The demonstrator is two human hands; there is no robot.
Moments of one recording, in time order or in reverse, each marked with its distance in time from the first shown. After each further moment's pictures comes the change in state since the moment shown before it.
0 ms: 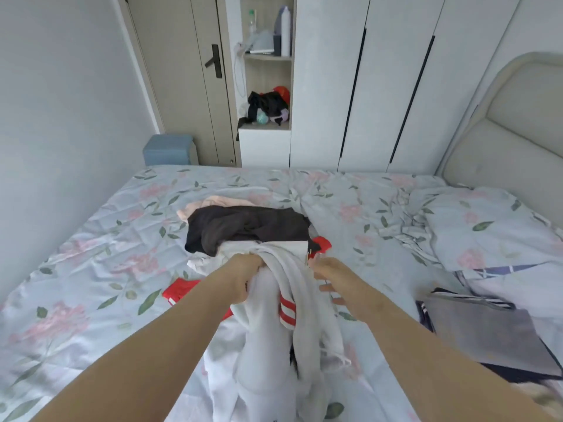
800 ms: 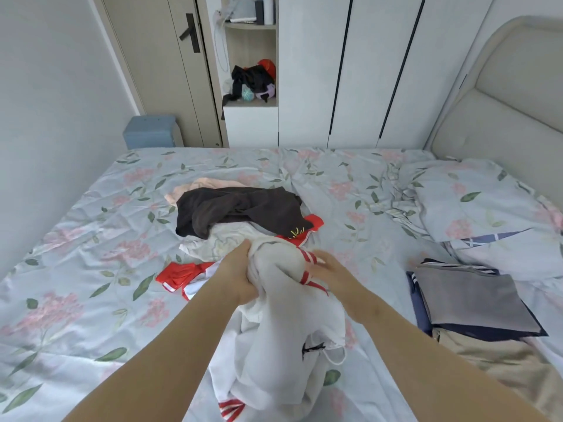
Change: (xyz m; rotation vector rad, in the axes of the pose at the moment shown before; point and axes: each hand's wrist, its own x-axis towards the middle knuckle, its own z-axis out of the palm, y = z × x) left_hand 0.010 -0.038 -0.001 -0.492 -0.046 -0.209; right_hand -0.016 0.035 0.017 0.175 -0.034 -0.148
